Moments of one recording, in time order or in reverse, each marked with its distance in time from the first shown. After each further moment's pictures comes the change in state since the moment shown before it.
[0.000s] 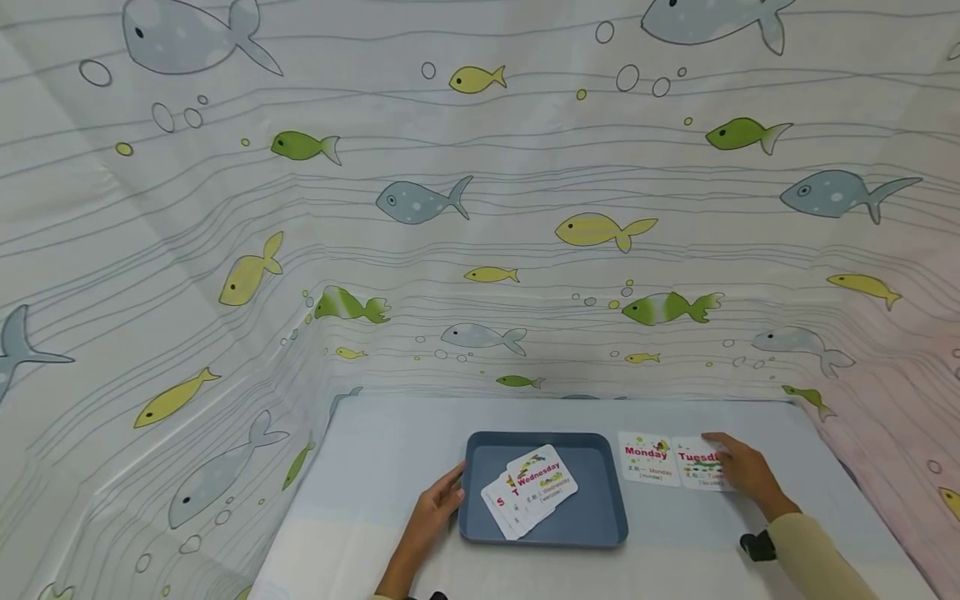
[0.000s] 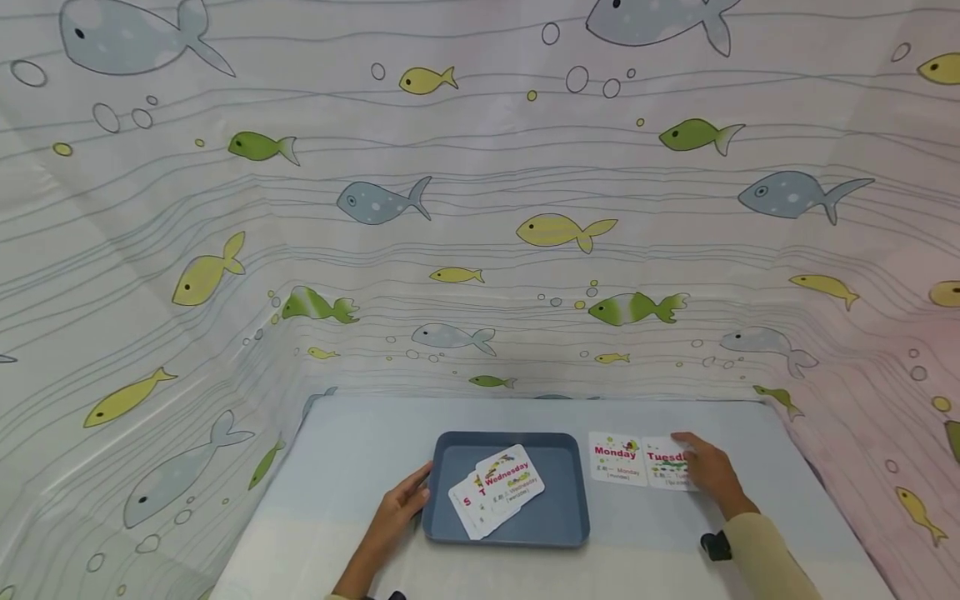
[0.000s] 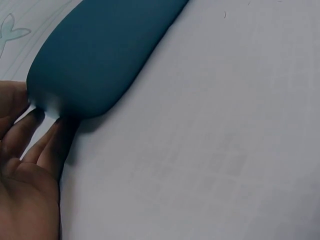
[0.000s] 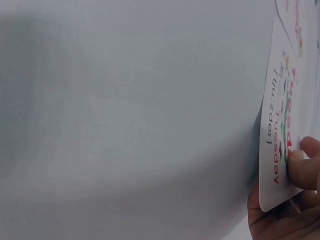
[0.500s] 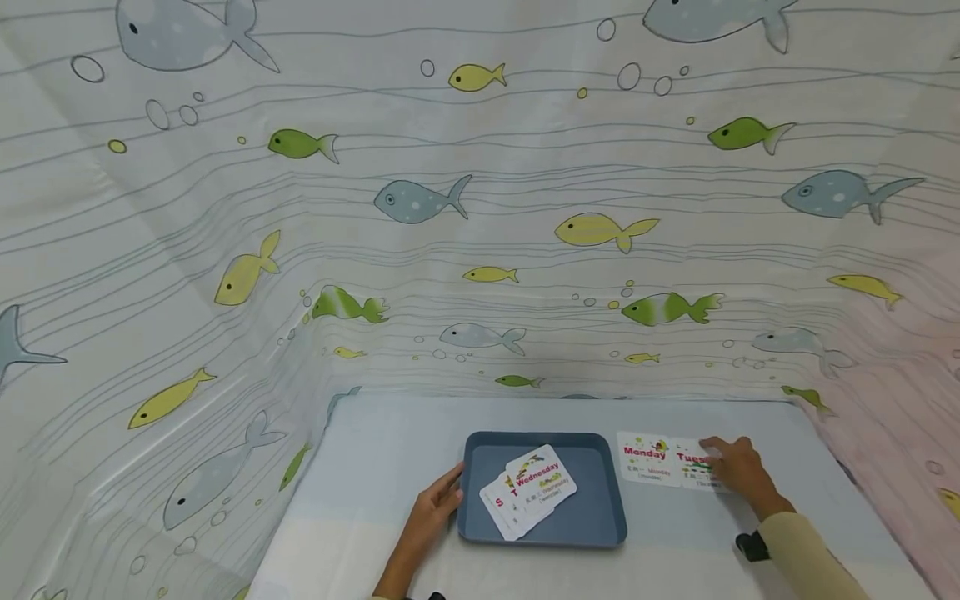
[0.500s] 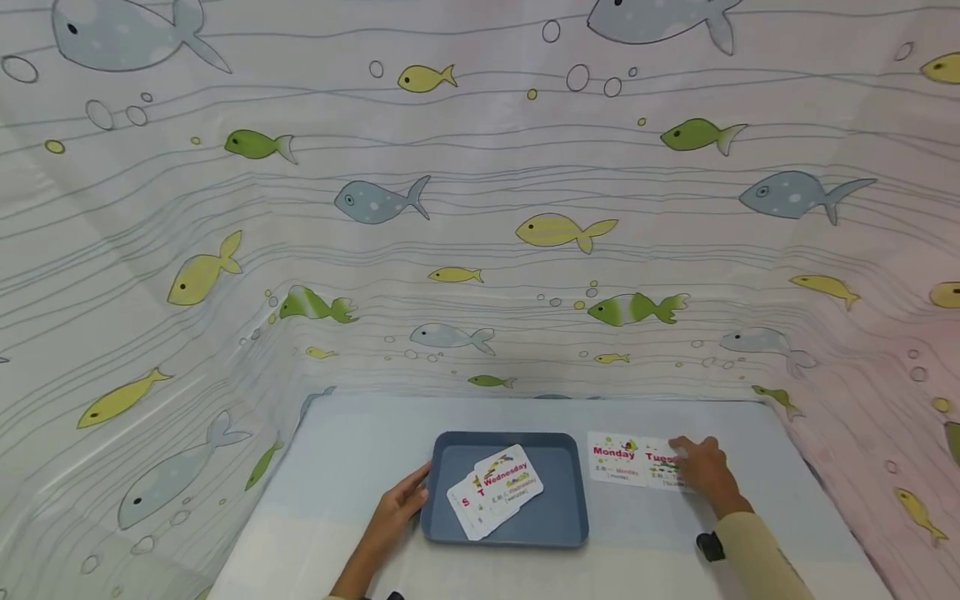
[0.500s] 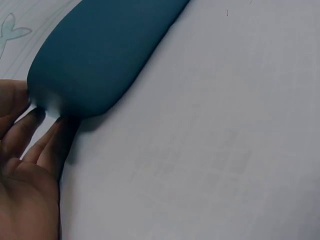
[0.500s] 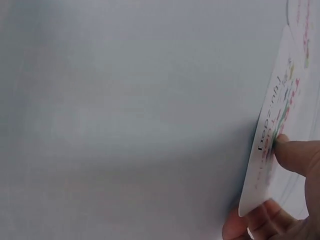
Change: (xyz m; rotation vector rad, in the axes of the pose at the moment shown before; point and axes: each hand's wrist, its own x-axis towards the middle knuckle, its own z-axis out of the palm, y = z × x) left_hand 0.002 -0.002 -0.001 0.009 0.003 0.028; right_hand 0.001 -0.012 0.001 -0.091 -0.024 0.033
